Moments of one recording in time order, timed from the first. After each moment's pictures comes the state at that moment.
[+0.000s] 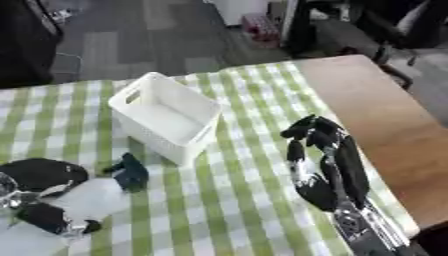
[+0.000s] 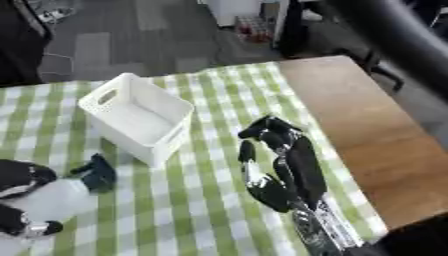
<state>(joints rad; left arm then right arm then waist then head) -0.59 0.55 -0.50 -1.36 -1.12 -0.40 -0.70 0.20 -0.20 0.14 -1.99 1.03 -0.28 -0.52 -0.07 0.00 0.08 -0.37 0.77</state>
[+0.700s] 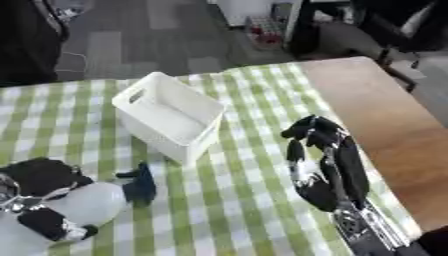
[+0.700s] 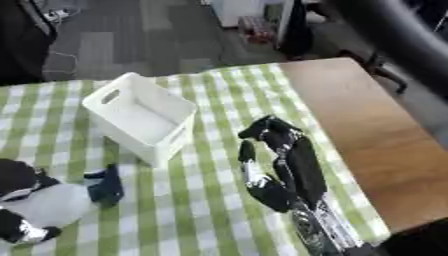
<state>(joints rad) -0.55 0.57 -0.49 -1.40 -1.10 -0.52 -0.58 0.21 -0.19 0.14 -1.99 1.04 -0.27 -0.53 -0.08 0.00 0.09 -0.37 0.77</state>
